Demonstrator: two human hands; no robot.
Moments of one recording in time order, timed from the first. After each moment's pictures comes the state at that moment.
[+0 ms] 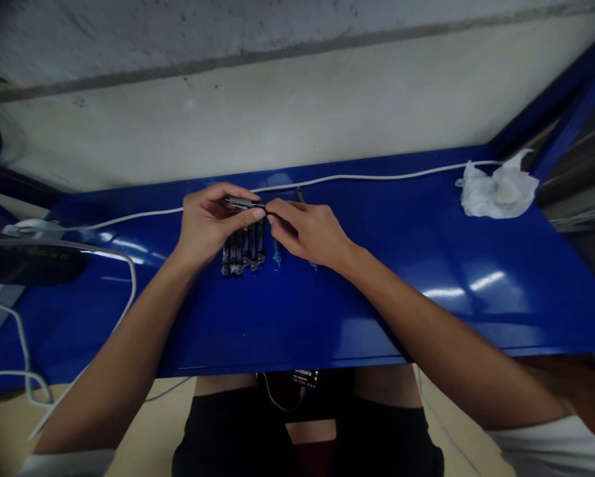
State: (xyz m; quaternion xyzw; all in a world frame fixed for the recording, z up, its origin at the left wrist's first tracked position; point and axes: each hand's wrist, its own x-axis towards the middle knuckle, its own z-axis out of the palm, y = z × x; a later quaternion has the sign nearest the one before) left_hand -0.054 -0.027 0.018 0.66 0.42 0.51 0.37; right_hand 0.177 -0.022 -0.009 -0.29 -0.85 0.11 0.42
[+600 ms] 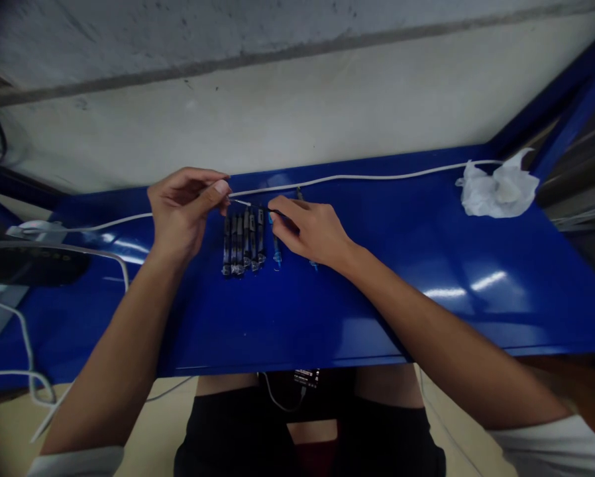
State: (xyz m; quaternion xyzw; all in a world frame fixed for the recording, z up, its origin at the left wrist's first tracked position) left_hand -0.073 -0.017 0.029 0.60 0.39 0.61 0.34; right_hand 0.177 -0.021 -0.008 -0.32 -0.84 0.10 0.42
